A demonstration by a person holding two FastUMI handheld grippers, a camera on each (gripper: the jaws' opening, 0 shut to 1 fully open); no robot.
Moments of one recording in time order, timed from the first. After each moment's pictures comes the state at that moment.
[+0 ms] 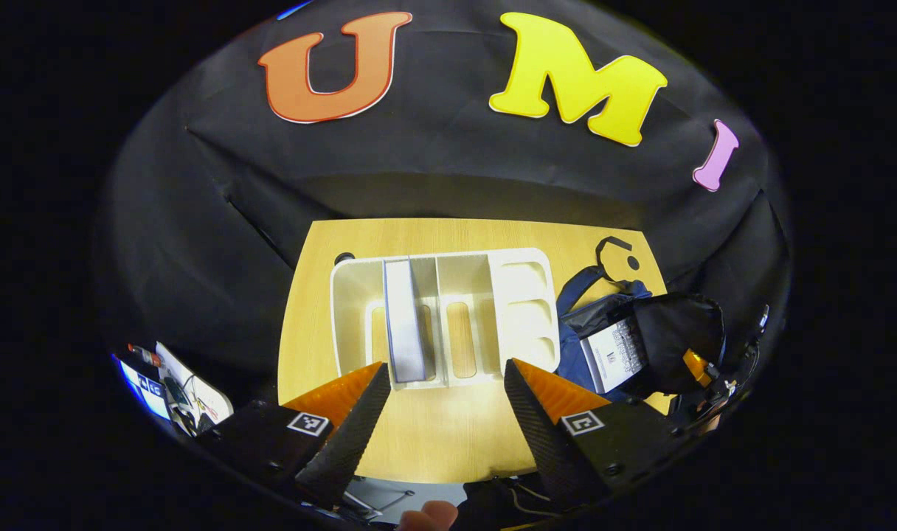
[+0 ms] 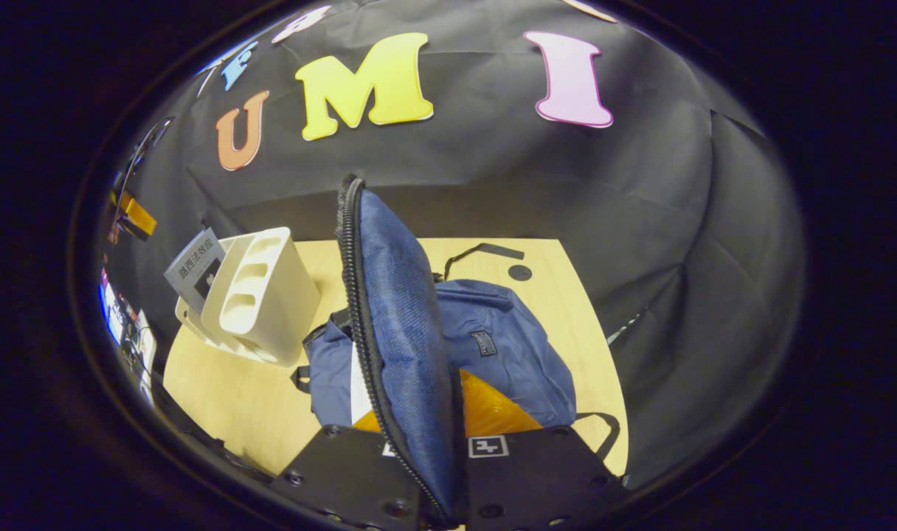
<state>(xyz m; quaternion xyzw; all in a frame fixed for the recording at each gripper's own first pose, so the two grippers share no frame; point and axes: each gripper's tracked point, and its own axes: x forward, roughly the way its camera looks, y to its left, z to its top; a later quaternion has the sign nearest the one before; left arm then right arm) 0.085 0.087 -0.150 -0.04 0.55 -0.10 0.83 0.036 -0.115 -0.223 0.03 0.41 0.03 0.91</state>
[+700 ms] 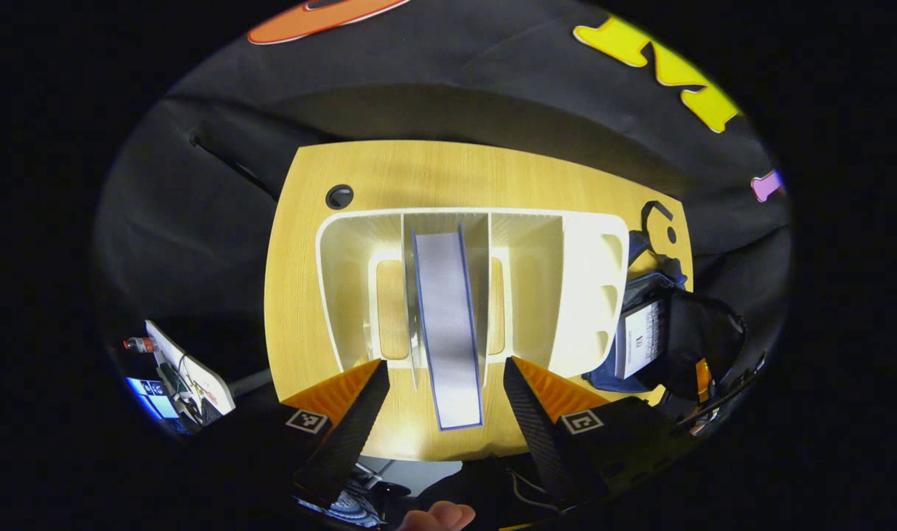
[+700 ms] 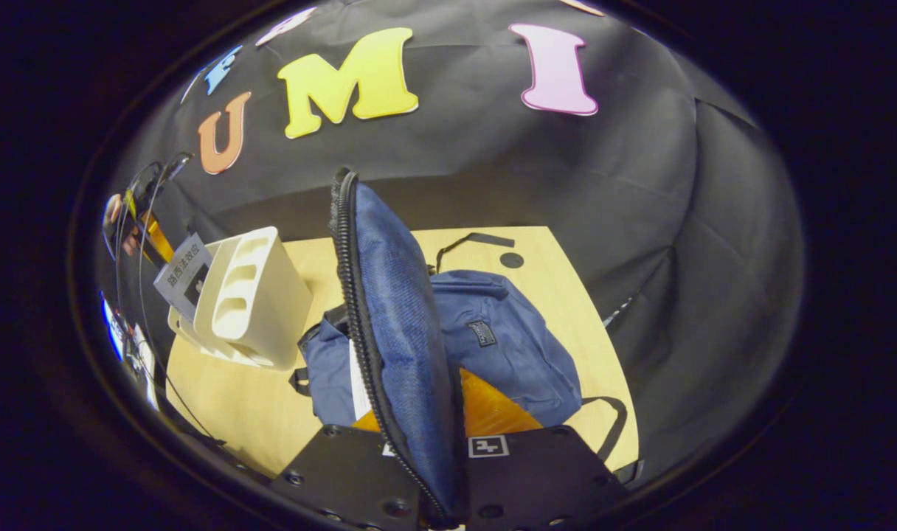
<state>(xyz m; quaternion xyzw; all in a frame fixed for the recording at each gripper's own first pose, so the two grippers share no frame) 0.113 0.108 -0.264 -0.05 0.70 -0.09 0.70 0.032 -0.108 -0.234 0.05 0.42 -0.01 0.91</state>
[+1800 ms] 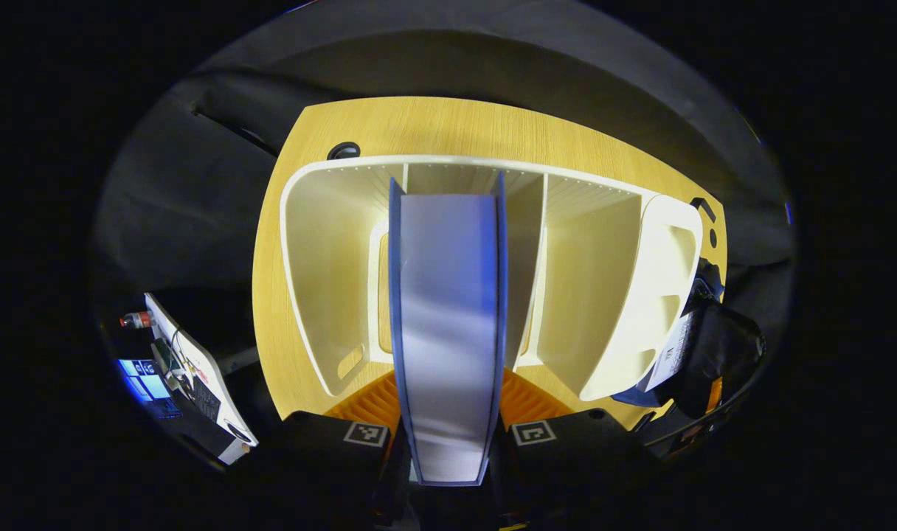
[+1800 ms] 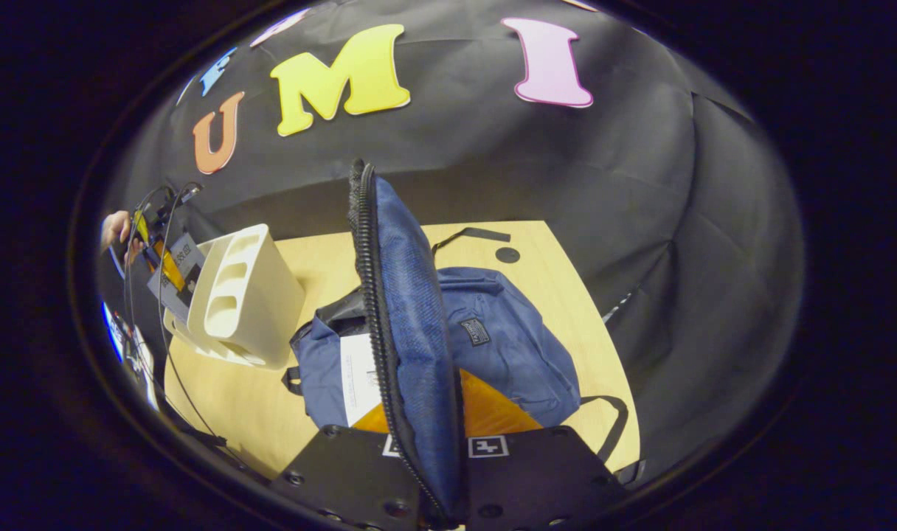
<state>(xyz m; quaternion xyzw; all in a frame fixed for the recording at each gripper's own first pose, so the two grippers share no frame) 0.103 0.101 -0.328 -0.06 0.74 -0.04 0.67 0.034 -0.119 -0.242 0.06 0.42 -0.01 0.90</state>
